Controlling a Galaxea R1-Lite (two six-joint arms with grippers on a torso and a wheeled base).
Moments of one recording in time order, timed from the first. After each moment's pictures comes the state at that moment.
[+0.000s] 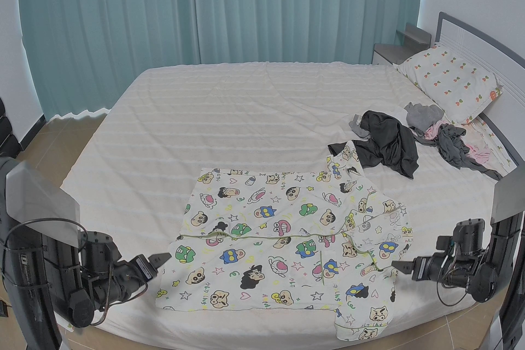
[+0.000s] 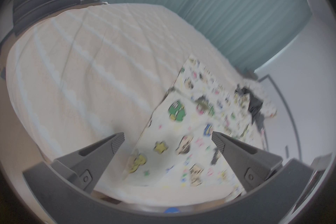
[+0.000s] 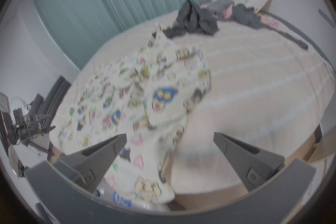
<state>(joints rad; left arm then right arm) -0.17 2.22 -0.06 -1.55 -0.08 -0.83 0.07 2.18 -0.09 -1.42 0.13 0.24</state>
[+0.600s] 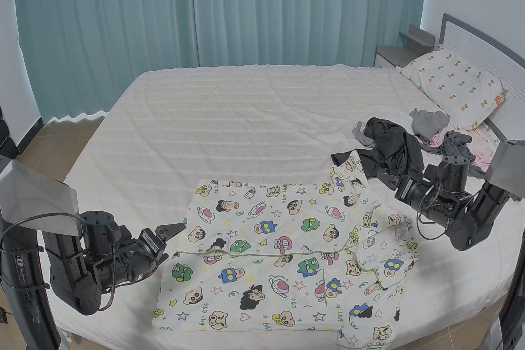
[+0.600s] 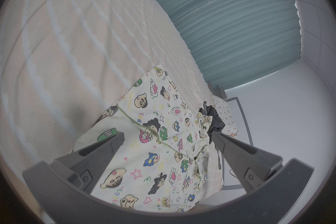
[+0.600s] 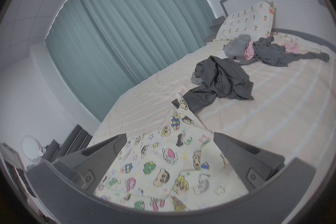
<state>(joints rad) -0.18 2.22 -0.20 -1.55 -0.29 -1.02 0.12 2.20 -0.68 -1.20 0.10 0.52</state>
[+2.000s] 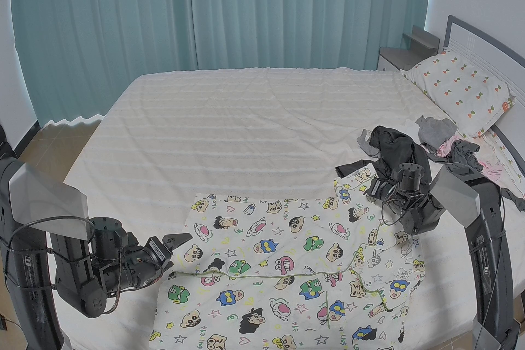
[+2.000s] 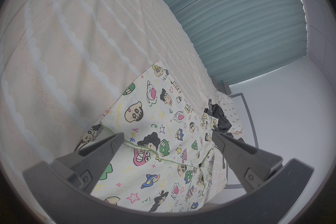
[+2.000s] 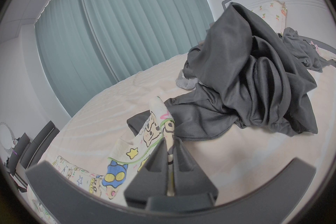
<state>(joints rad) -0.20 2.26 -0.19 -1.55 -0.29 -1.00 0.07 2.75 -1.41 -1.03 0.00 0.38</state>
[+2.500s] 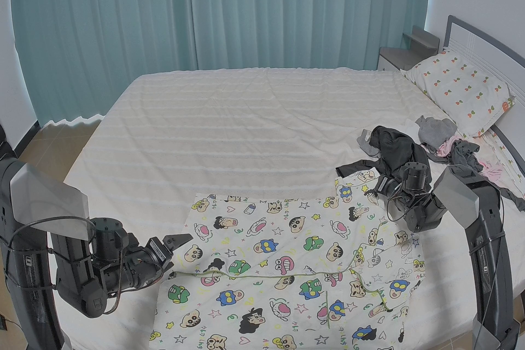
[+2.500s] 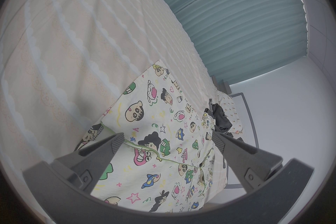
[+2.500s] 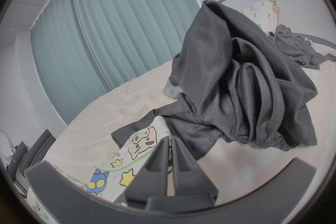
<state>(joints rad) -0.20 2.27 -0.20 -1.55 -0.29 -1.00 0.03 2.79 -1.49 -1.02 0.00 0.41</state>
